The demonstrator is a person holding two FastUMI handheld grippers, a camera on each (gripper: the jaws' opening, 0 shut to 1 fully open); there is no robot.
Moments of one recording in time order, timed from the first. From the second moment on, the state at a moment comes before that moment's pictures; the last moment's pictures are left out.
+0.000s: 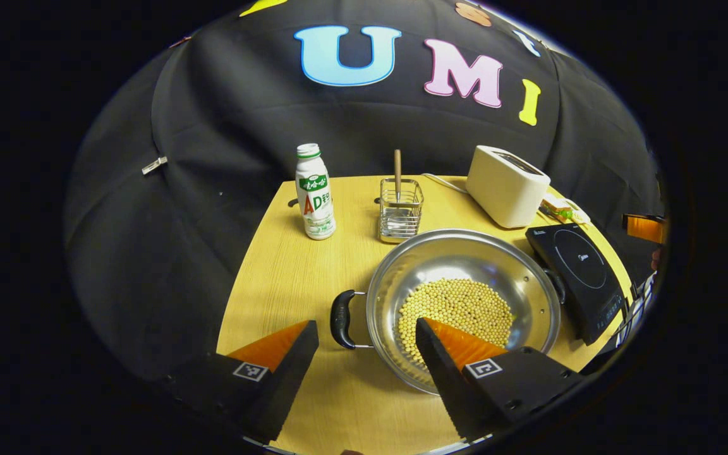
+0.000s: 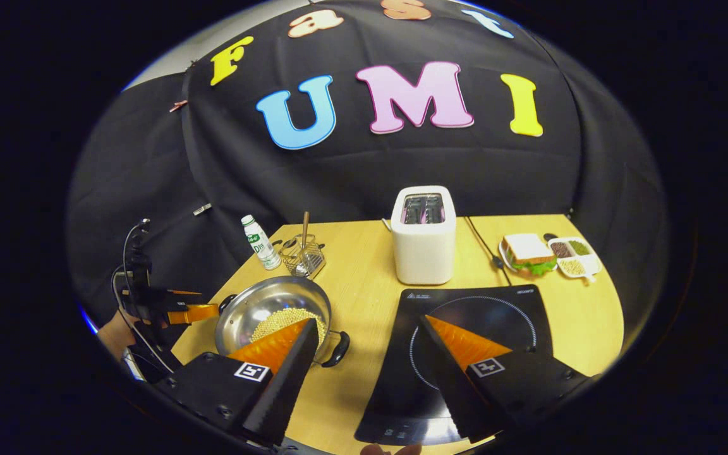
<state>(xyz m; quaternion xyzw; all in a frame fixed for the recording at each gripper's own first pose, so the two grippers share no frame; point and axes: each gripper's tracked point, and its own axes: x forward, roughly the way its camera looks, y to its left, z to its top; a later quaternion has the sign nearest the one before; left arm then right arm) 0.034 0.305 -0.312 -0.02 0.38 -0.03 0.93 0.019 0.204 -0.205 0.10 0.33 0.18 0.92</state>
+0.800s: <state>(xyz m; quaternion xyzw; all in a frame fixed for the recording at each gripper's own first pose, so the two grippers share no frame) 0.074 0.305 -0.382 -0.04 0.45 -0.04 0.89 0.019 0.282 -0.354 0.10 0.50 0.15 0.85</state>
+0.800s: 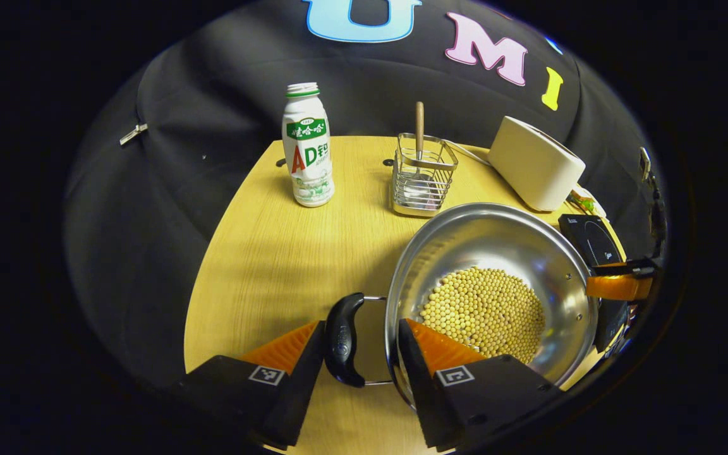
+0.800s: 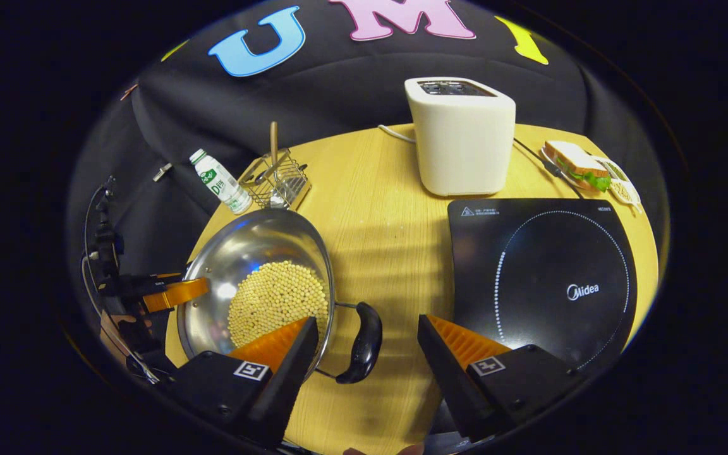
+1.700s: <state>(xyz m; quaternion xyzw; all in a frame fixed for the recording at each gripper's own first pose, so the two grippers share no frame) 0.062 0.299 -0.379 -0.06 0.46 -0.01 0.89 0.027 0.294 -0.379 0.03 0.54 0.13 0.83</state>
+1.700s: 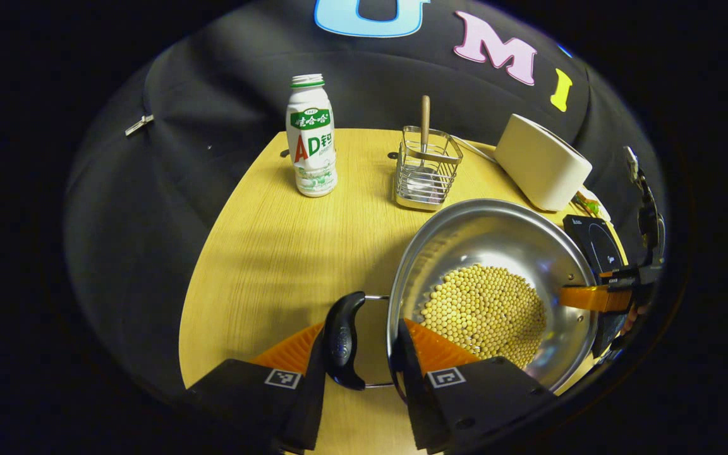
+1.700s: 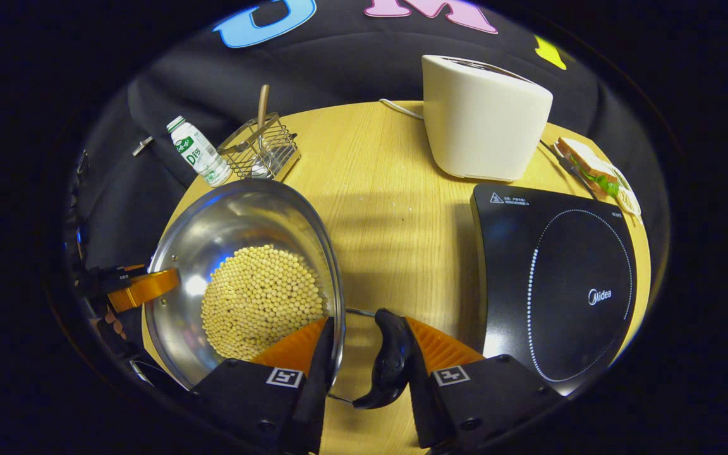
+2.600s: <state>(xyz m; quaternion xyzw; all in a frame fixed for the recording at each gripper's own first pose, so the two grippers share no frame) 0.028 0.164 -0.269 -0.07 0.45 -0.02 0.89 0.009 0.149 -0.282 0.02 0.55 0.14 0.83</state>
